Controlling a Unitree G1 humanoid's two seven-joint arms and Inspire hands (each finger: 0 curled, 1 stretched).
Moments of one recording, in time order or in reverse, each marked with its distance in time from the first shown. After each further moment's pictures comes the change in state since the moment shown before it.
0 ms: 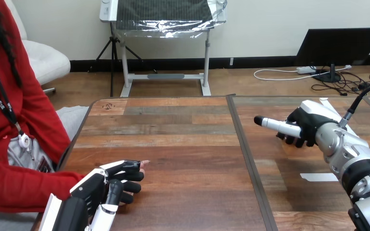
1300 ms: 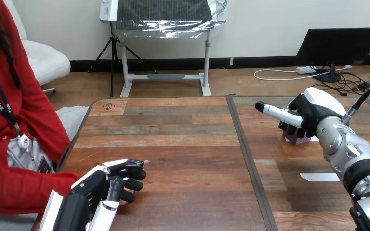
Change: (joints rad) left arm -0.018 -0.003 -0.001 0.000 0.004 0.000 0.000; right arm -0.001 -0.004 -0.030 0.000 0.024 -0.056 -0.105
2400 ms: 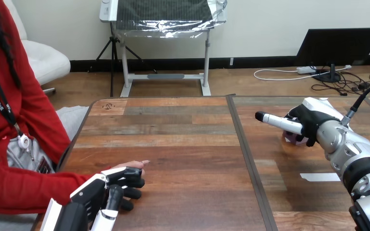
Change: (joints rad) left arm 0.049 0.007 0.003 -0.001 -0.005 -0.012 -0.009; right arm -0.009 0.000 0.013 0.000 -0.010 0.068 0.121
